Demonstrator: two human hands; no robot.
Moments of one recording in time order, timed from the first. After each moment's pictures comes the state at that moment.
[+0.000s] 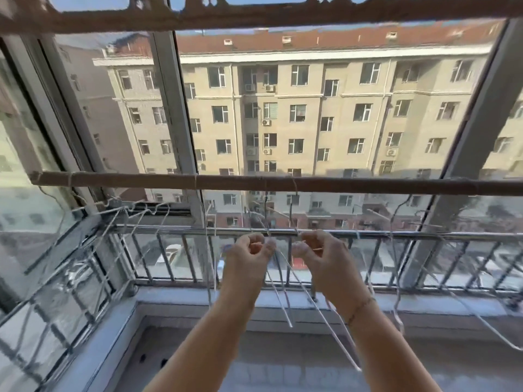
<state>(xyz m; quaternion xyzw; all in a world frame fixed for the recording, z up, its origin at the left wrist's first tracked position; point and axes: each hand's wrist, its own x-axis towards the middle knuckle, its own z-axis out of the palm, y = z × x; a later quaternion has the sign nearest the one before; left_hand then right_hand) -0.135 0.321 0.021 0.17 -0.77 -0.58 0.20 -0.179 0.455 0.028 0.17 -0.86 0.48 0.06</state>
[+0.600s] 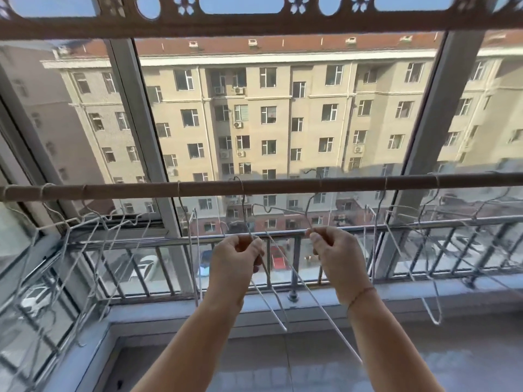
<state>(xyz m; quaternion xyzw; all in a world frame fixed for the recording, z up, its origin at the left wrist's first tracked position) -0.156 0.331 0.030 0.14 -0.69 -0.69 0.17 -0.198 0.487 0.028 0.07 -0.80 0.59 0.11</state>
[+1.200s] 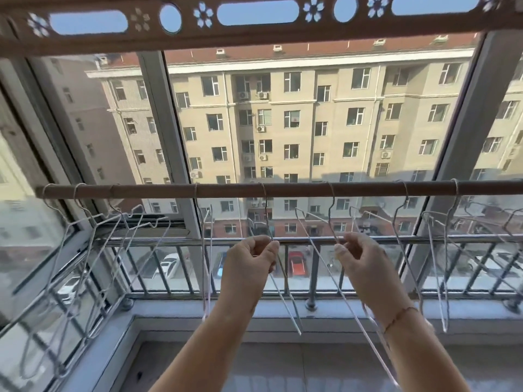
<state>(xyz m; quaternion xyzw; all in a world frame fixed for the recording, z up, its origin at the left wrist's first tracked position) -0.150 0.336 0.037 0.14 -0.72 -0.65 0.20 -0.203 0.510 0.031 0.08 -0.87 0.49 0.08</state>
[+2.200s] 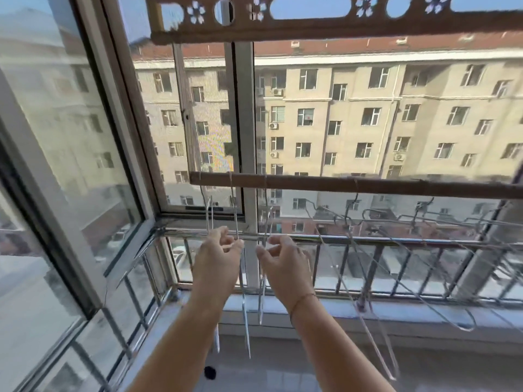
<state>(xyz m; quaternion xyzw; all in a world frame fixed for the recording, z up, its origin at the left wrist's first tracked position) -0.060 0.047 0.038 0.23 -0.82 -0.45 0.28 -0.110 0.149 0.020 0.15 -0.85 0.51 0.00</state>
